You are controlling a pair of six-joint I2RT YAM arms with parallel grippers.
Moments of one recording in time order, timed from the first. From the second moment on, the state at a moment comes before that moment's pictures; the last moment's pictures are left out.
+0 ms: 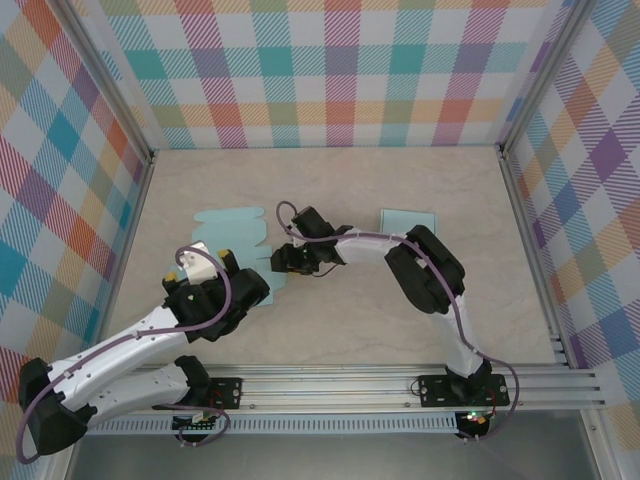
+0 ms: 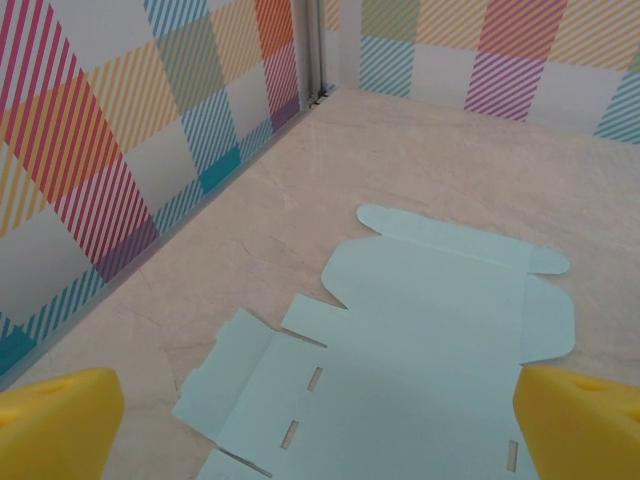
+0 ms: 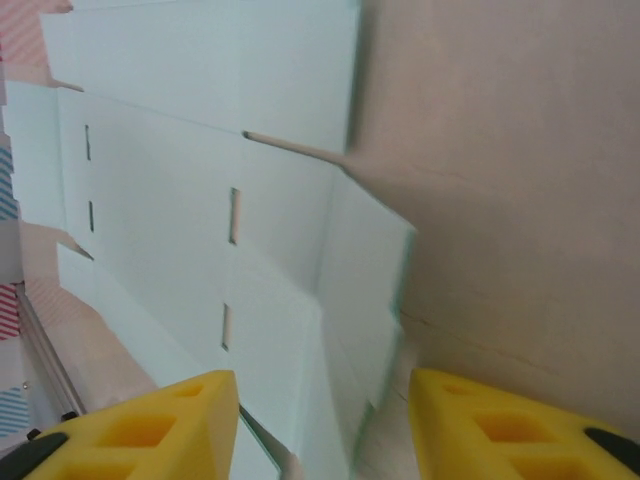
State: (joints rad) left arm -0.88 0.92 0.76 -1.03 -1.21 -1.12; right arm 0.82 2.17 1.45 -0.17 -0.49 0.74
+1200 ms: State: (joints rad) left arm -0.26 0.92 0.76 -0.34 -0.23 -0.64; right arm 0.78 1.52 1.08 -0.42 -0.10 0.15
